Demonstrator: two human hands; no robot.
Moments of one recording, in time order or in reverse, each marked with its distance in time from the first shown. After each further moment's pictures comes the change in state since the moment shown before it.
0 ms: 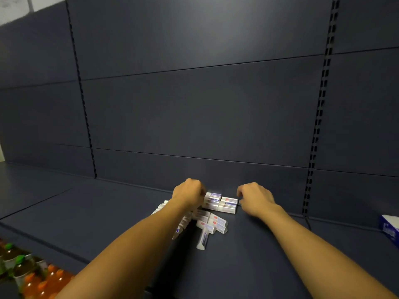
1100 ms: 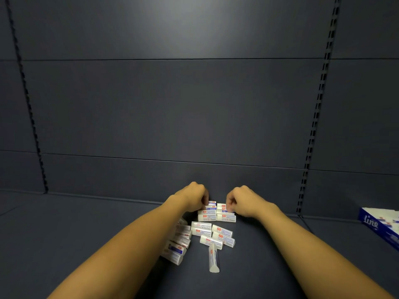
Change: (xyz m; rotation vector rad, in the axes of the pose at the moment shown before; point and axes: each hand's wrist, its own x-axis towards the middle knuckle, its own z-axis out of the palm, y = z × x) left_hand 0.081 -0.028 0.035 -0.143 -0.290 0.376; right_hand 0.040 -0.017 0.016 0.182 -0.179 0.054
